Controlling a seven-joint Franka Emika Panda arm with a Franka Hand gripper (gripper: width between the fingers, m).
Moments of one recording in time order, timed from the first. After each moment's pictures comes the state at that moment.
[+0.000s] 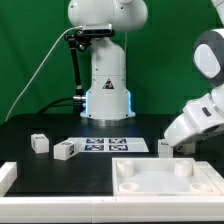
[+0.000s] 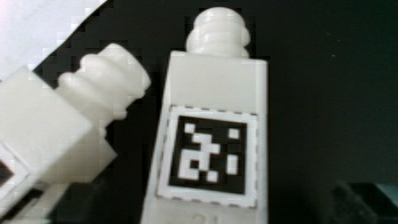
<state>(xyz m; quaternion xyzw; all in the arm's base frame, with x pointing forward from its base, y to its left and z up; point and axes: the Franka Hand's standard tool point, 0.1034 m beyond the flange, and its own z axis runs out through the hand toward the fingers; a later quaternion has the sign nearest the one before) 0.352 0.179 0.007 0.89 0.26 -0.36 0.07</state>
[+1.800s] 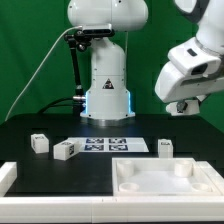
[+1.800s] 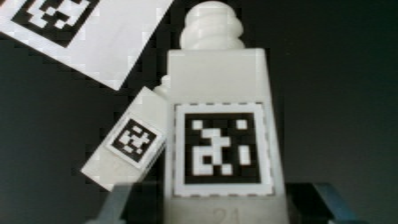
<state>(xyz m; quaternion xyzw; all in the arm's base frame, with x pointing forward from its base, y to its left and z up) 0.398 0.164 0.106 0.95 0.23 -0.23 0.00</state>
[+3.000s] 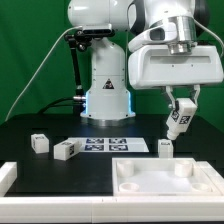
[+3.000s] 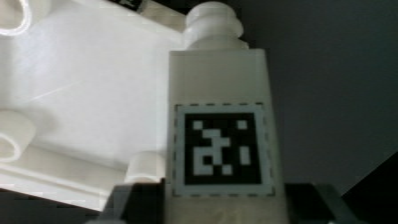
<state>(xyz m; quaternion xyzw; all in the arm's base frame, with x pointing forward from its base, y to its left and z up) 0.481 0.121 0.127 0.96 0.20 0.17 -0.02</state>
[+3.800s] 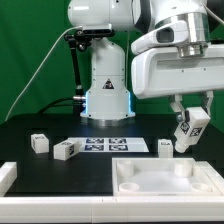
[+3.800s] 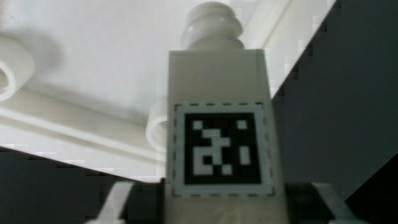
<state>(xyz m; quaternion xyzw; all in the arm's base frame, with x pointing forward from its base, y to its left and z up) 0.556 0.117 0.122 0.97 0.20 0.14 -0.04</state>
